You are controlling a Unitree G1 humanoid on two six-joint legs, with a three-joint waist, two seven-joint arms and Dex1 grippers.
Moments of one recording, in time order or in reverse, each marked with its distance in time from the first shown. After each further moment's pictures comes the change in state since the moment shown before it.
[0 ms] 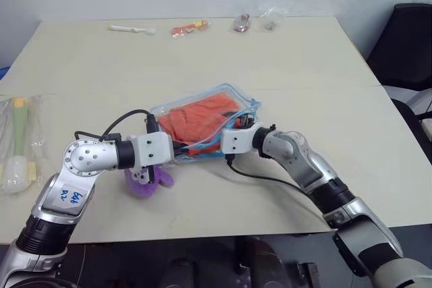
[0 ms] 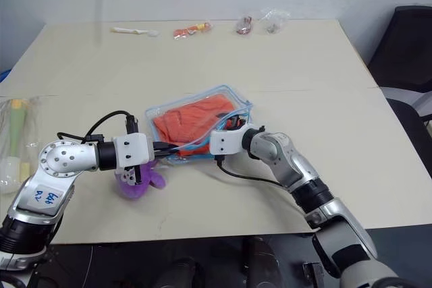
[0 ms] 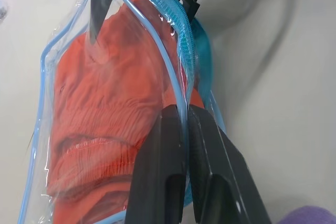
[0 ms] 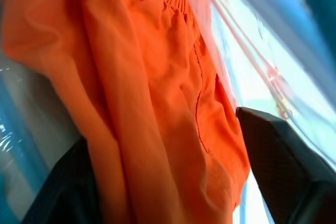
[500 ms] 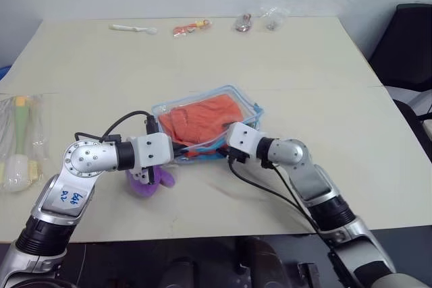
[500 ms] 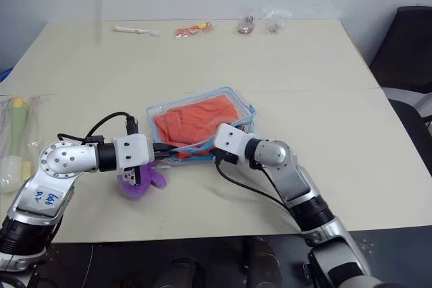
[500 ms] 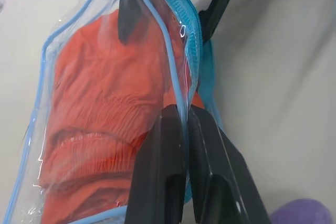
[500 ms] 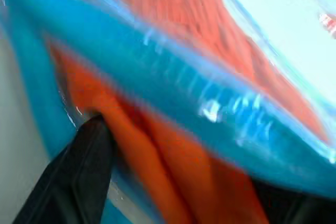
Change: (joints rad) left arm 0.012 0.002 0.000 -0.001 0.000 -0.001 -0.002; right arm 0.121 -0.013 -0.079 -0.203 0.215 0.206 0.152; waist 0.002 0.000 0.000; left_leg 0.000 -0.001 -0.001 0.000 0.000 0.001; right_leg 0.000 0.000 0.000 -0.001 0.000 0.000
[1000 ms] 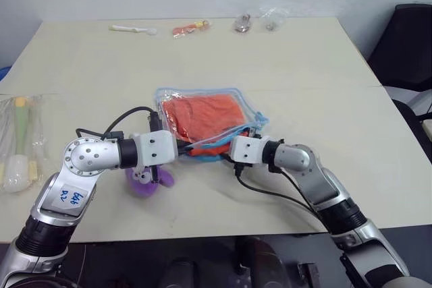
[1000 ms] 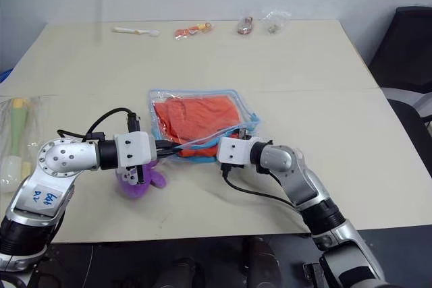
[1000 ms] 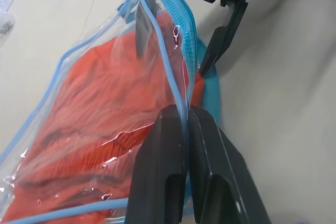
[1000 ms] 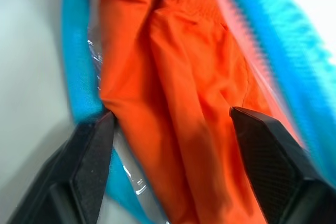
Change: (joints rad) left arm -0.020 -0.003 -0.001 -0.079 -0.010 0.066 0.006; right arm 0.063 0.030 -0.028 -0.045 0.021 -0.005 0.043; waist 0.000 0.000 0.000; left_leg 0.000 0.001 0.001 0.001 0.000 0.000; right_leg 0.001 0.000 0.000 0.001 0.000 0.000
